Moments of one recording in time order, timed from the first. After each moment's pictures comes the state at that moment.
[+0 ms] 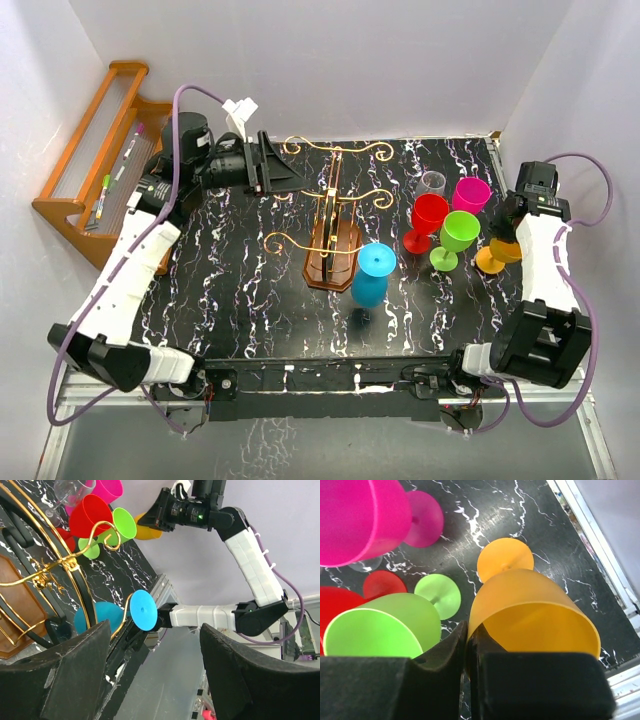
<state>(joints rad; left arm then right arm) -0.38 1.36 1.60 -0.56 0.84 -0.68 -0.32 1.33 1.21 -0.86 0.10 0.31</state>
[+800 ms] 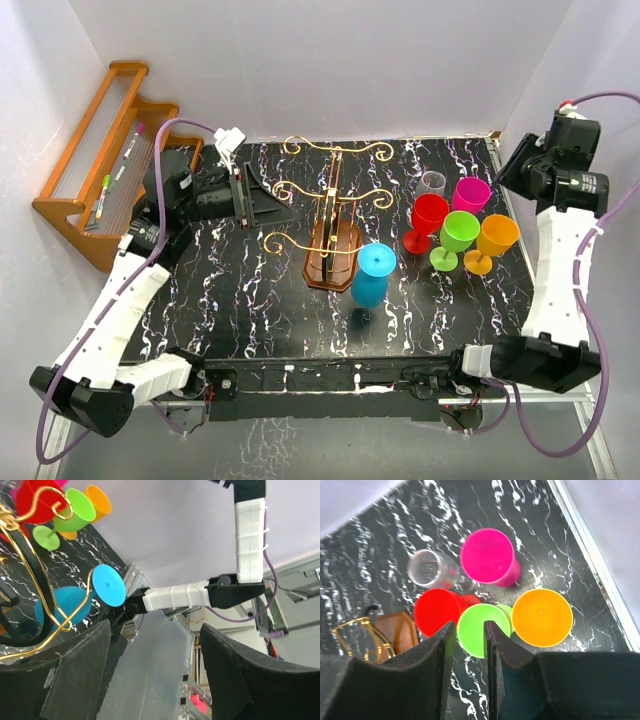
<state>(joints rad) -0.38 1.12 1.30 -0.33 0.94 -0.80 -0.28 1.32 1.62 -0.98 -0.07 0.30</state>
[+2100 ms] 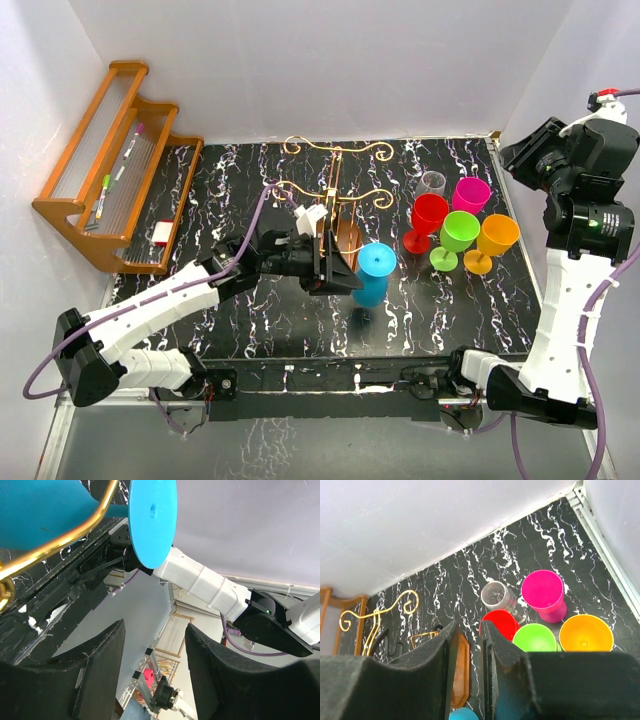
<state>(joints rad) -0.91 1.21 1.04 -0.28 0.53 -1.12 -0.26 1.14 1.75 -0.91 -0.19 0.42</state>
